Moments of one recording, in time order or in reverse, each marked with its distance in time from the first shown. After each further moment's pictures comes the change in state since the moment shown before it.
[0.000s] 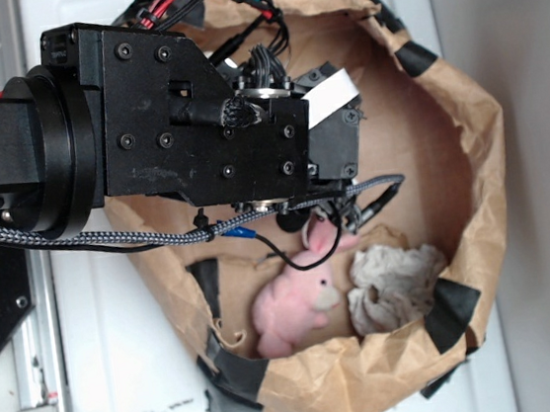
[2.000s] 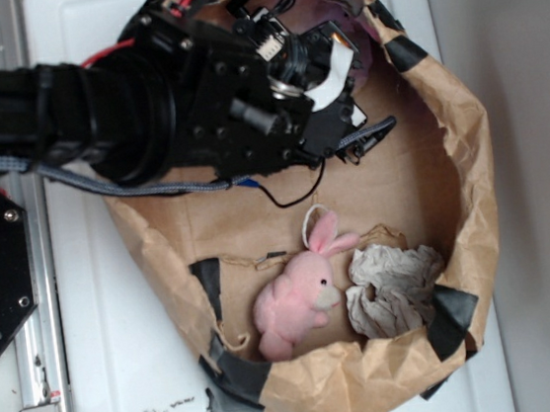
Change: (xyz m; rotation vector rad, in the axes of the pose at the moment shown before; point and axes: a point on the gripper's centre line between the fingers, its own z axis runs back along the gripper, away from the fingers) arm 0.032 0.032 -0.054 0.130 -0.186 0.018
